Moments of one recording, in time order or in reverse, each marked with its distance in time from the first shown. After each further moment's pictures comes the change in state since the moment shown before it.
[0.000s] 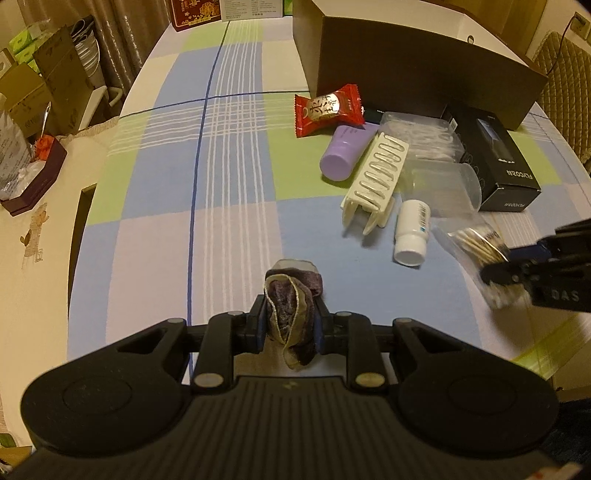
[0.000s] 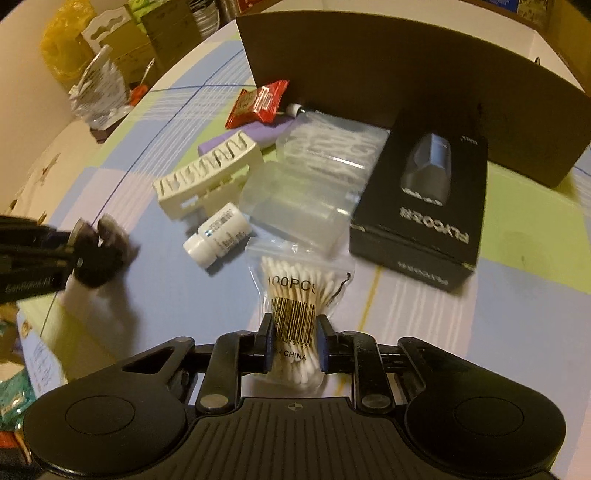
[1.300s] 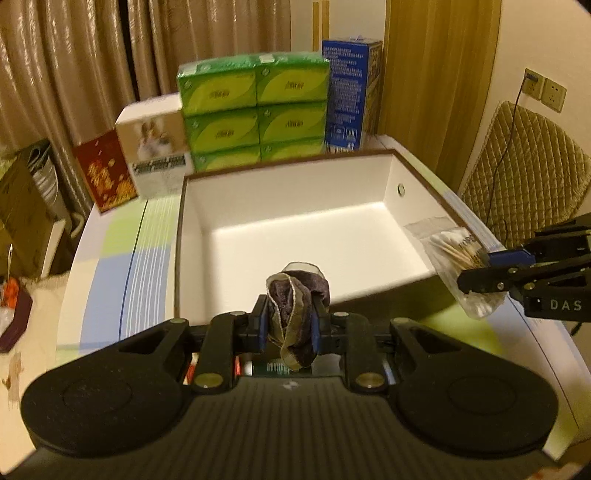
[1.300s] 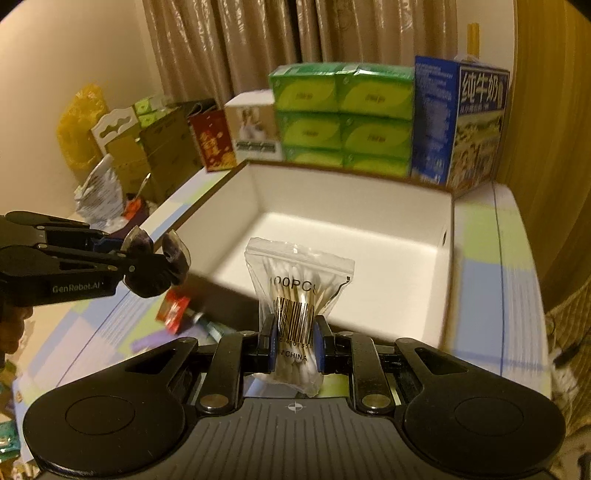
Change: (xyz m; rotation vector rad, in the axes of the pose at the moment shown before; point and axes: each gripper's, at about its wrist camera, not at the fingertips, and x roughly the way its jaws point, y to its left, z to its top) left arm -0.032 -0.111 0.206 0.080 -0.332 -0.024; right arm -0.115 -0.127 0.126 -0.070 -0.352 0.002
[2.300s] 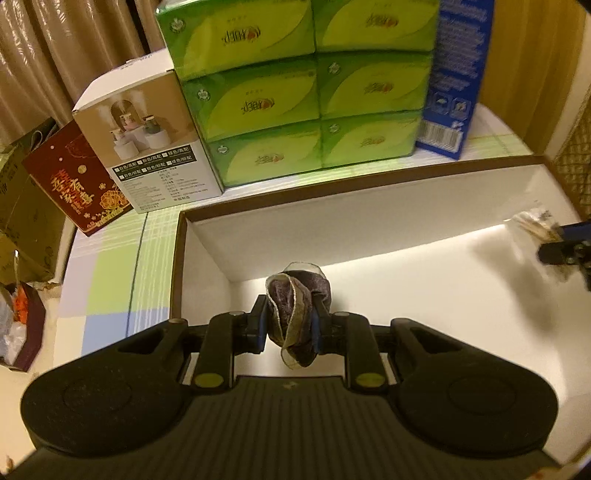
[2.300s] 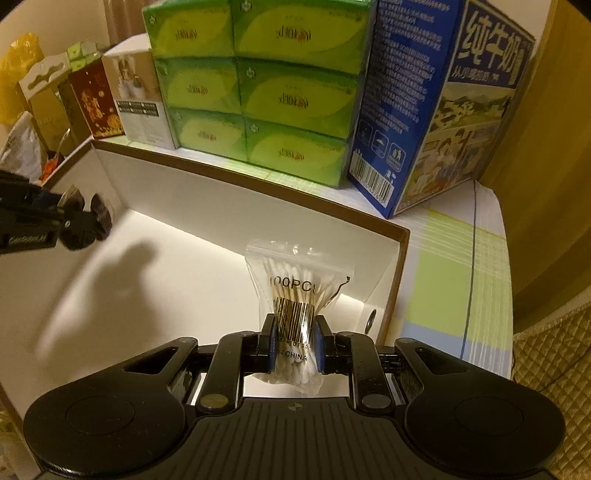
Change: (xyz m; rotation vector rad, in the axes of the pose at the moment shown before) left arm 0.207 0.049 0.088 0.003 0.201 0.152; right arm 0.162 -0.131 0.096 -0.073 0.209 -0.158
